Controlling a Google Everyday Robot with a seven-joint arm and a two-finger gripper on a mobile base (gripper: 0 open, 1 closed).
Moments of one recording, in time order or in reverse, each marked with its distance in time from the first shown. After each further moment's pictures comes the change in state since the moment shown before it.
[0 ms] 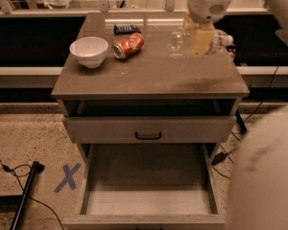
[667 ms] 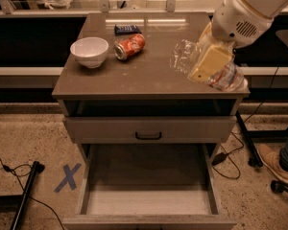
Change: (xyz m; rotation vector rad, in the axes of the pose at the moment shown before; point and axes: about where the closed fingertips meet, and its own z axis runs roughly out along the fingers) arm -0.040 0.112 -0.048 0.033 -0.249 0.384
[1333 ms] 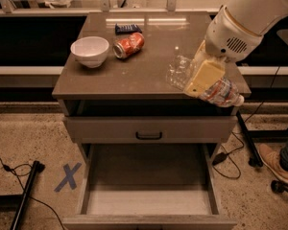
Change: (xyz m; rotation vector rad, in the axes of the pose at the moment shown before) arm 0.010 0.019 0.025 -0.060 0.023 0.073
